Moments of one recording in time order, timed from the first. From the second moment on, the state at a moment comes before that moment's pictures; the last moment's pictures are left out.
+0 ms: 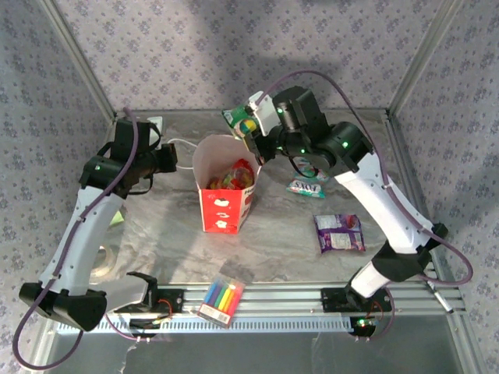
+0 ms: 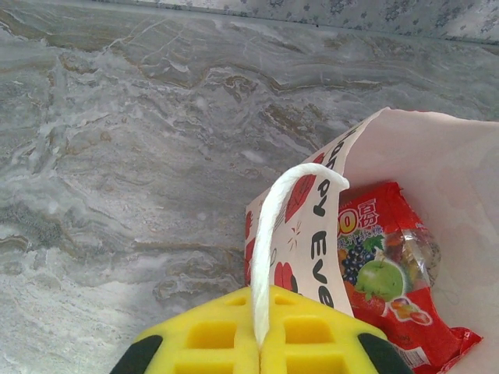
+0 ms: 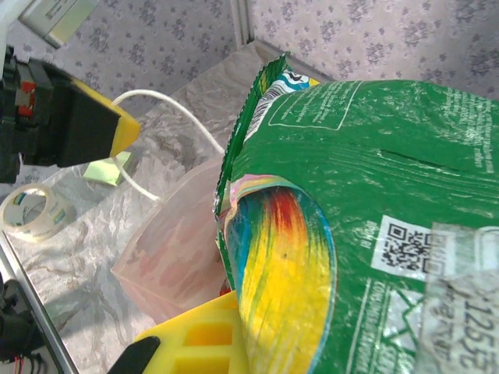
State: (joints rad) left arm -0.32 1.17 1.43 -0.98 0.00 -0.32; right arm 0.82 1.58 2.08 -1.06 -0.05 0.05
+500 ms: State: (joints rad) left arm -0.32 1.17 1.42 -0.98 0.00 -0.32; right arm 0.86 1.68 2.10 -1.15 -0.12 -0.07
